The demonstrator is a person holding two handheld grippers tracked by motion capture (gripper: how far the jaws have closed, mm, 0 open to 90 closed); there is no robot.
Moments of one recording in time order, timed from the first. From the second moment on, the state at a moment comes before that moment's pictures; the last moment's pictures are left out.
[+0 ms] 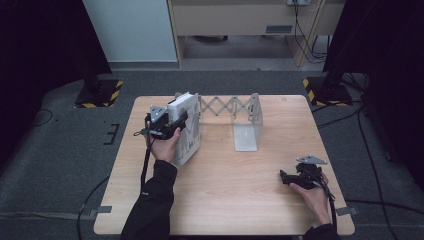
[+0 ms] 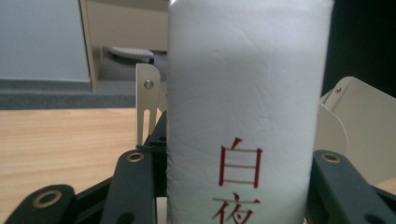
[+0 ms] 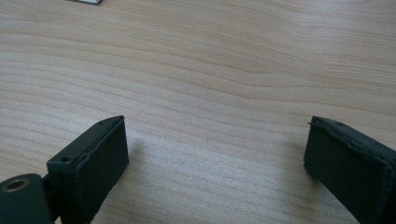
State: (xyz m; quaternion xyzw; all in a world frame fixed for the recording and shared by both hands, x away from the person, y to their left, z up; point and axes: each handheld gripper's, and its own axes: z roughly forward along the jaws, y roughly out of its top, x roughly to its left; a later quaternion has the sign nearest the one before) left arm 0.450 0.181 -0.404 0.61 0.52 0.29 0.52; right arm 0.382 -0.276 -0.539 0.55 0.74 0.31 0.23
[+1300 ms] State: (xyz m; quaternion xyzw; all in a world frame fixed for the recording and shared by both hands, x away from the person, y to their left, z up) left arm 0.388 0.201 -0.444 0.64 0.48 0.30 0.53; right arm 0.382 -0.275 -0.539 0.55 0.74 0.31 0.23
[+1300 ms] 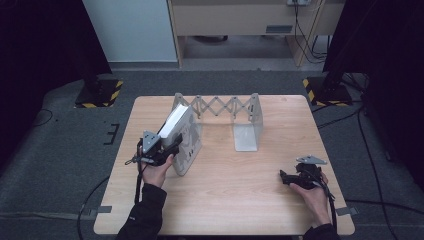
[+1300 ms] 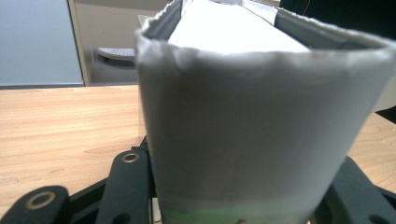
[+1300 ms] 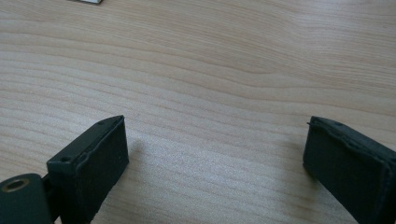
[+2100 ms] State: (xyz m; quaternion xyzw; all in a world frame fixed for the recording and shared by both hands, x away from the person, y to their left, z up) left arm 0.394 0.186 -0.453 0.64 0.48 0.33 0.50; right arm 0.382 -0.275 -0.539 0.55 0.74 0.31 0.23
